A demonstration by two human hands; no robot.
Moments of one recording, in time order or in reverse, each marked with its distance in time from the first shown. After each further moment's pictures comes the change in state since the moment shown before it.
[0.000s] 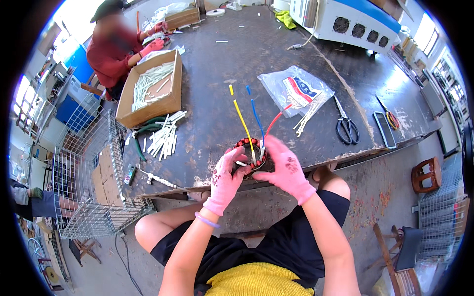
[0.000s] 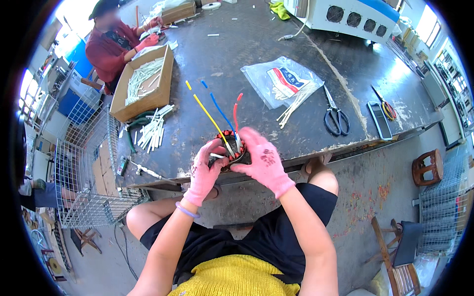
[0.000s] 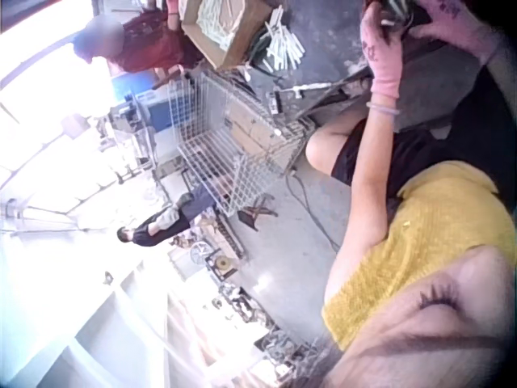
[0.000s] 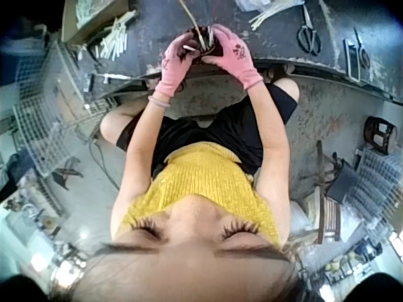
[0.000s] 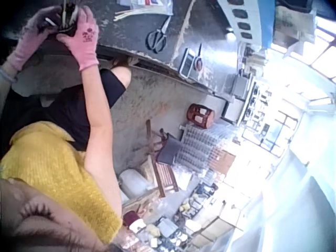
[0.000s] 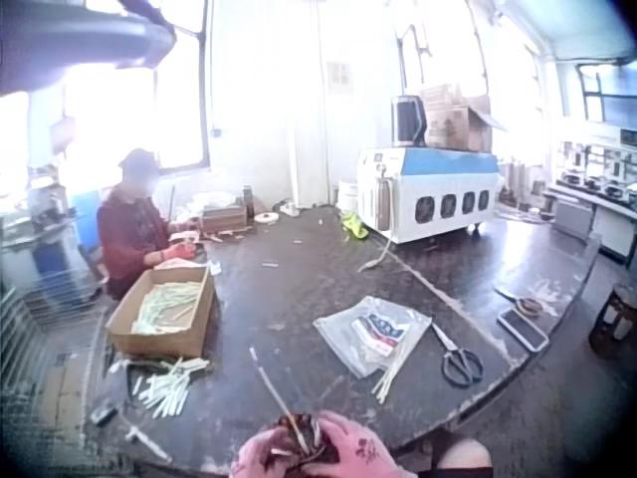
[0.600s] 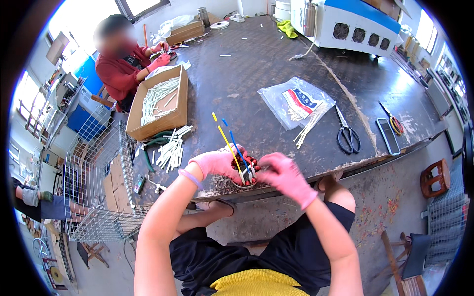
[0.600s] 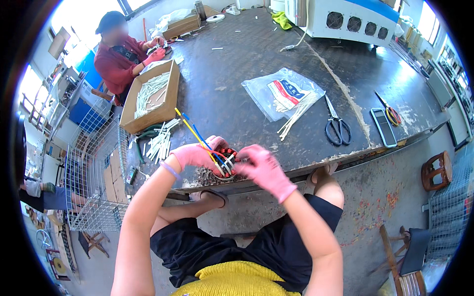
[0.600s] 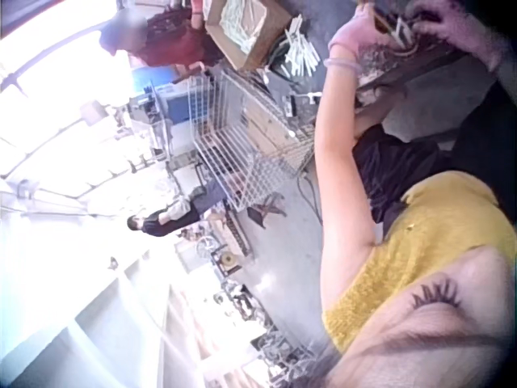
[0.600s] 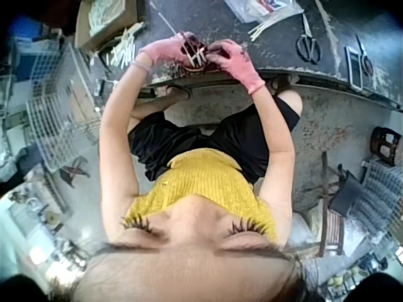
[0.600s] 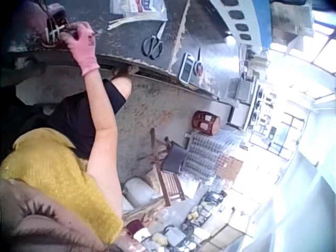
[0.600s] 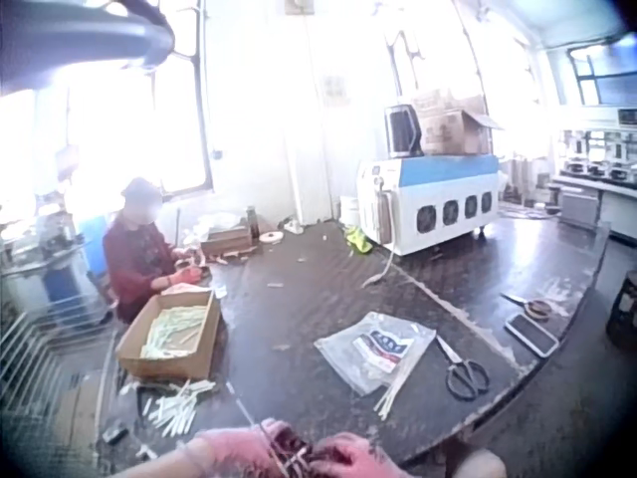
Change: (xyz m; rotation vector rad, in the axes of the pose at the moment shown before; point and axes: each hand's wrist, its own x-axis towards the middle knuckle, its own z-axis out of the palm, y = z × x) left_hand 0.114 0.024 -0.061 0.431 -0.915 -0.184; right_hand 0.012 -0.004 -0.010 0.525 -0.225 0.334
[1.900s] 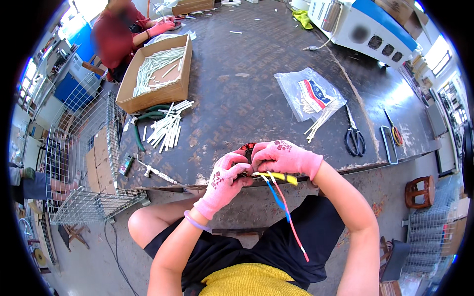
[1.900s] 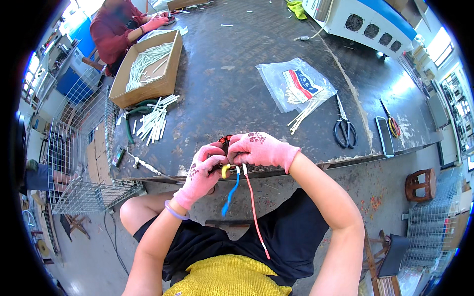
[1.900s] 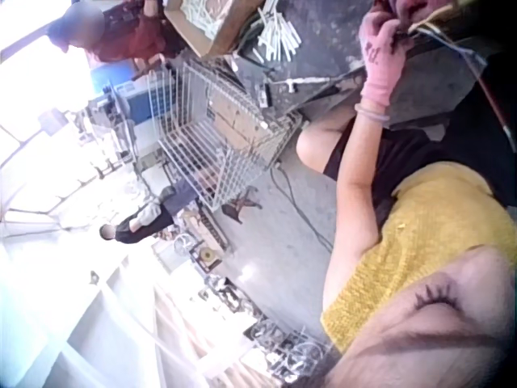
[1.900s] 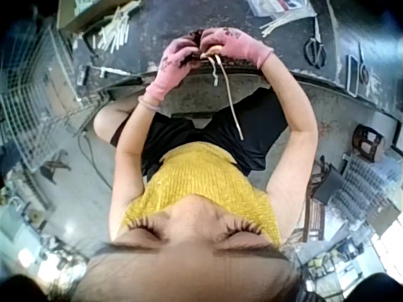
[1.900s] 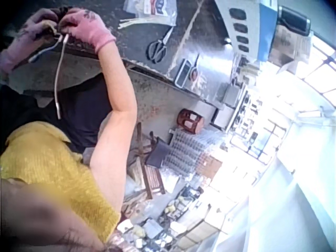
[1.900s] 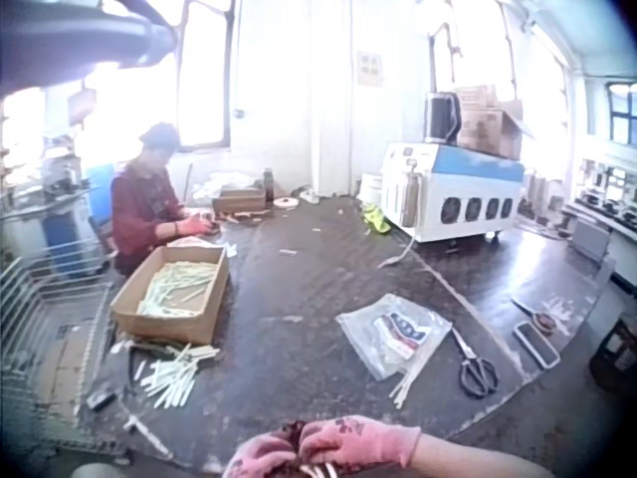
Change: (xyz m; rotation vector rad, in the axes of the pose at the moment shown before) left_hand -0.038 0.004 0.108 -0.194 0.908 0.323; right_hand 0.067 -0.012 -0.017 -0.363 -0.705 -0.226
